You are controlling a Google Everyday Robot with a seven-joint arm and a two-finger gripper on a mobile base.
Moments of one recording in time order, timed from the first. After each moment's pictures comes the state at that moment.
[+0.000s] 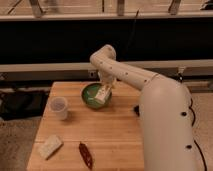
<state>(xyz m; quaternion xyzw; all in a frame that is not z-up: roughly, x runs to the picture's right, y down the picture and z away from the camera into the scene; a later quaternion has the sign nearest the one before) 0.035 -0.016 0.896 -0.25 -0.09 -0.53 0.81</state>
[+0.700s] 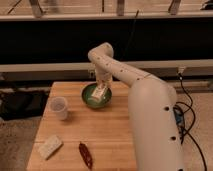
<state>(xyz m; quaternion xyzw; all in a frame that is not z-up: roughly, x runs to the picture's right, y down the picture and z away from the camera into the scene) 0.006 -0.023 0.920 -0.26 -0.15 -0.54 0.79</state>
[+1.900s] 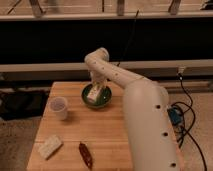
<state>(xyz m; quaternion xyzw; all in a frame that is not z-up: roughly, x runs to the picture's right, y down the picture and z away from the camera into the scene) -0.029 -0.015 0.951 -0.22 -0.16 -0.55 0.79</state>
